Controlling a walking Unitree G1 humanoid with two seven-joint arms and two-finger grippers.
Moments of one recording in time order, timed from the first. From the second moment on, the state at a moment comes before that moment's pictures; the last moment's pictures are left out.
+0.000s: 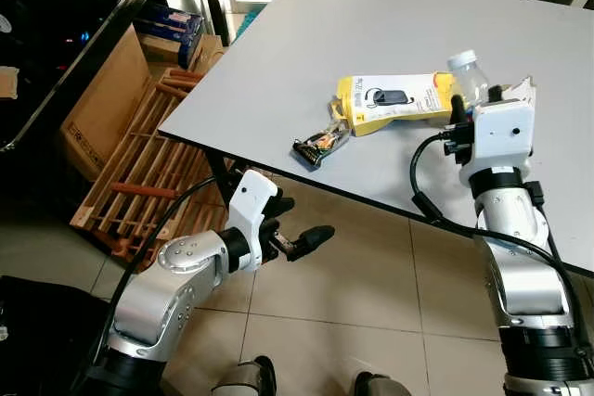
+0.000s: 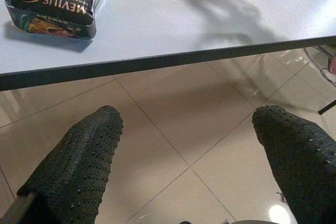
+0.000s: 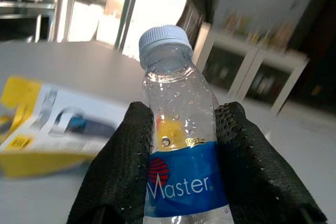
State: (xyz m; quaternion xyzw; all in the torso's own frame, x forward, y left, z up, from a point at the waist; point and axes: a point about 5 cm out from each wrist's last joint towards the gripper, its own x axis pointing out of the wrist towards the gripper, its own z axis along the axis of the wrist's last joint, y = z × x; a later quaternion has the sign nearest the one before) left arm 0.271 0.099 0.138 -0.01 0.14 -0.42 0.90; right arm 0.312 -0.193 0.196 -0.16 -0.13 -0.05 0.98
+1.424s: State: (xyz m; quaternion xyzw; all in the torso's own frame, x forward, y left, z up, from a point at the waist) left arm 0.268 0.101 0.134 -0.03 0.17 -0.43 0.88; right arm 0.335 -0.227 0.168 -0.06 0.10 -0.01 0.99
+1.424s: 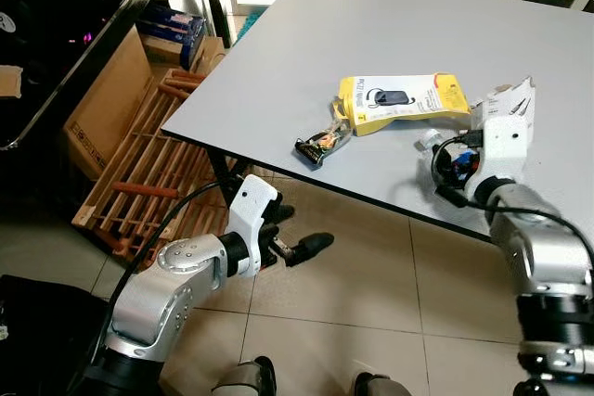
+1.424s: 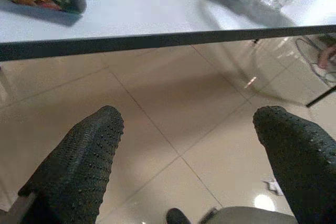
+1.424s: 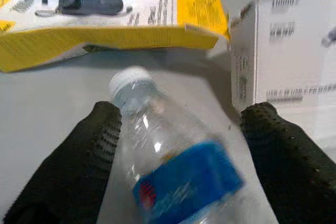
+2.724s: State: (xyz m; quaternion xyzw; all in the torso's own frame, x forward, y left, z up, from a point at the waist) left arm 0.240 0.093 0.164 -0.06 0.17 -0.54 0.82; right arm 0.354 -0.238 0.165 -0.11 0.20 0.09 0.97
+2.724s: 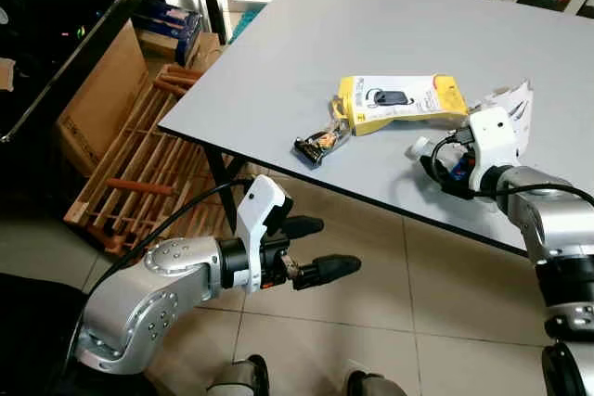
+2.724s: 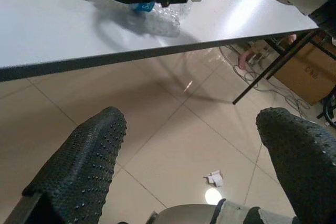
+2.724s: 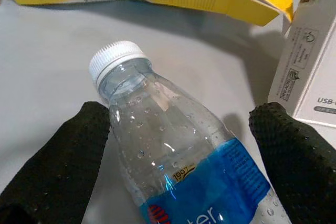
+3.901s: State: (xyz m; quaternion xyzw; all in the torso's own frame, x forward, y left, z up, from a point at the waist) left arm 0.236 0.098 0.162 -0.06 0.19 -0.56 0.80; right arm 0.349 -0.268 0.149 -0.19 0.29 0.23 0.91
